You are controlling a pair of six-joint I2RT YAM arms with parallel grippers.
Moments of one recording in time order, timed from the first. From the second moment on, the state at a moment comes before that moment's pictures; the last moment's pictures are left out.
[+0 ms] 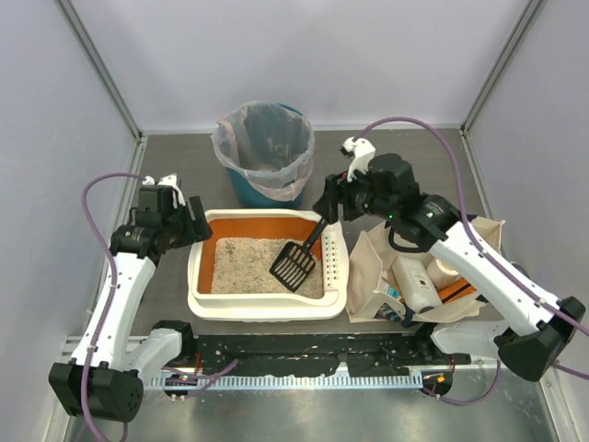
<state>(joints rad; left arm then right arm) -0.10 0.96 0.97 -0.84 0.03 -0.35 0.64 1.16 1.27 -0.54 -0.11 0.27</state>
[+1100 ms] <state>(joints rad) -0.18 1.25 1.03 -0.64 0.03 -0.14 0.51 1.38 1.02 -0.36 -0.21 0.30</state>
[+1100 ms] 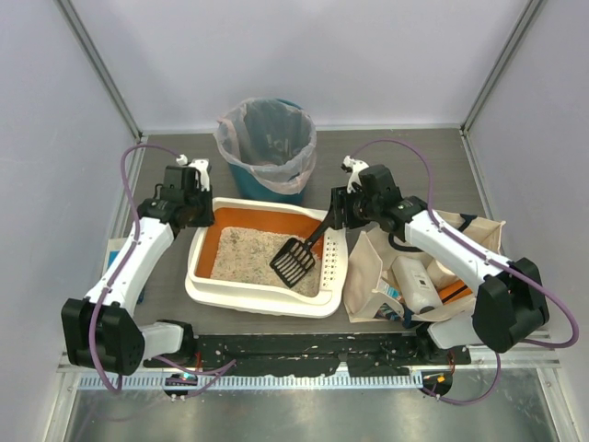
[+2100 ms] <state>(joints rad) -0.21 1.19 0.97 -0.58 -0.05 -0.12 0.50 1.36 0.97 -0.23 -0.29 0.41</state>
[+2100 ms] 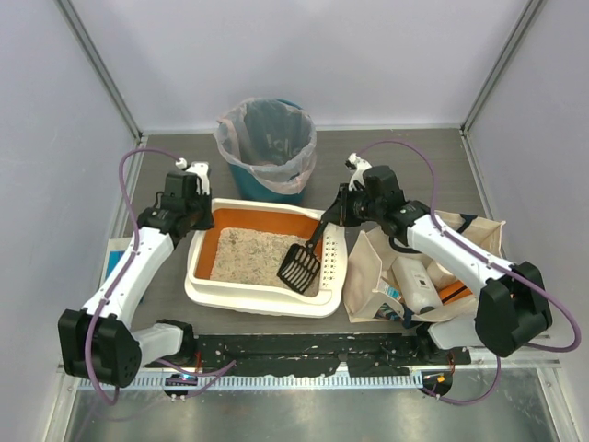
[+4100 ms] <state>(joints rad) -0.70 1.39 0.98 0.14 0.58 -0.34 0.50 0.93 0.71 0.19 -0.40 0.79</state>
